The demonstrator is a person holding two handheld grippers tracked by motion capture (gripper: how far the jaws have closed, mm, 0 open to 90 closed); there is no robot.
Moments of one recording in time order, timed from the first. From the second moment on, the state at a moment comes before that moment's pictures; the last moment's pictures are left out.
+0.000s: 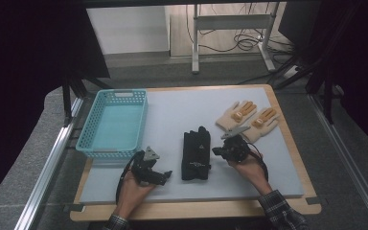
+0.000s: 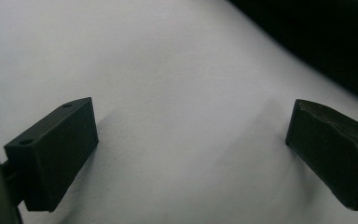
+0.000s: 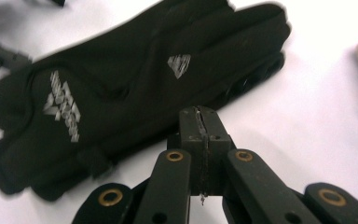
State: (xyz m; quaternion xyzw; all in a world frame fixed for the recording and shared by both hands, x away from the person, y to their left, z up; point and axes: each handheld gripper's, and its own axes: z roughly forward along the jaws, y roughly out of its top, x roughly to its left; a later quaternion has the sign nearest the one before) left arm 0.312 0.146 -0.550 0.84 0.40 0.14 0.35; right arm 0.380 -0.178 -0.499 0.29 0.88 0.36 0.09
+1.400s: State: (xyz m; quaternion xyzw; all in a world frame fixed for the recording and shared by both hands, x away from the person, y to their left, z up) left arm 0.303 0.182 -0.552 0.83 0.40 0.14 0.35; right arm 0.363 -0.100 -0.532 0.23 0.89 0.37 0.08
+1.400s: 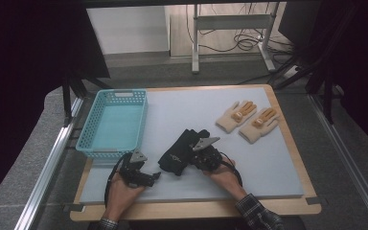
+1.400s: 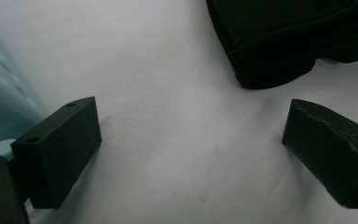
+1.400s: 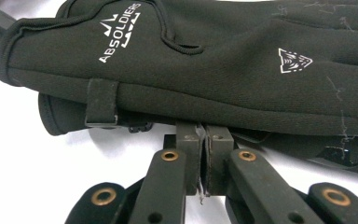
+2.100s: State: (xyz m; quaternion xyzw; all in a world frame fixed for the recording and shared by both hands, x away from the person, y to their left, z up) left arm 0.303 0.182 -0.552 0.83 0.40 0.14 0.35; right arm 0.363 -0.170 -0.510 0.30 0.86 0.38 0.12
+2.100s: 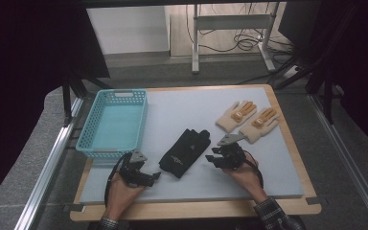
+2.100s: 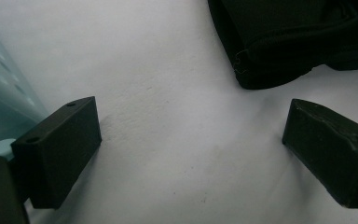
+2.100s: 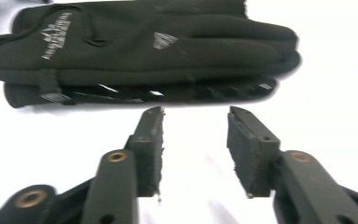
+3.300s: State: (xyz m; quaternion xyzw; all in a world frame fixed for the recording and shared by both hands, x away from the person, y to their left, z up) left arm 0.303 0.182 -0.552 0.83 0.40 0.14 0.35; right arm 0.355 -0.247 -0.533 0.38 0.84 0.34 0.19
